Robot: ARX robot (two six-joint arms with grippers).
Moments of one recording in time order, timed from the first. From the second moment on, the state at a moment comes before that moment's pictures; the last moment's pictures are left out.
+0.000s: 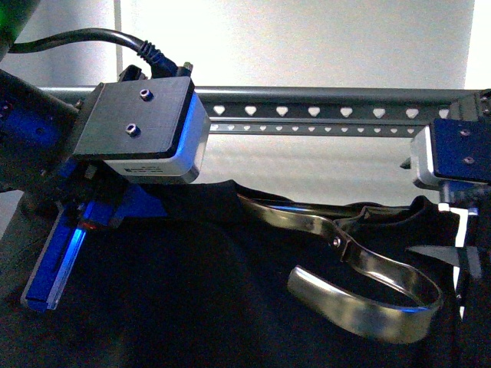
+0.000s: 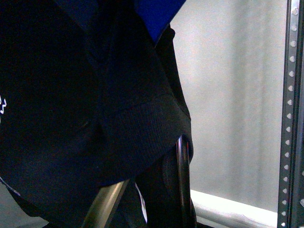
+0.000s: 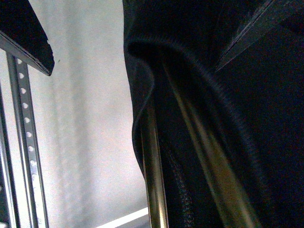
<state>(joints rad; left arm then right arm) -0.20 1.46 1.19 -0.20 0.58 1.60 0.01 1.53 1.10 0.08 -0.52 -1.42</state>
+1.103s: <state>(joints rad) -0.20 1.46 1.20 -0.20 0.58 1.60 0.00 1.59 1.13 -0.05 -0.47 -1.27</state>
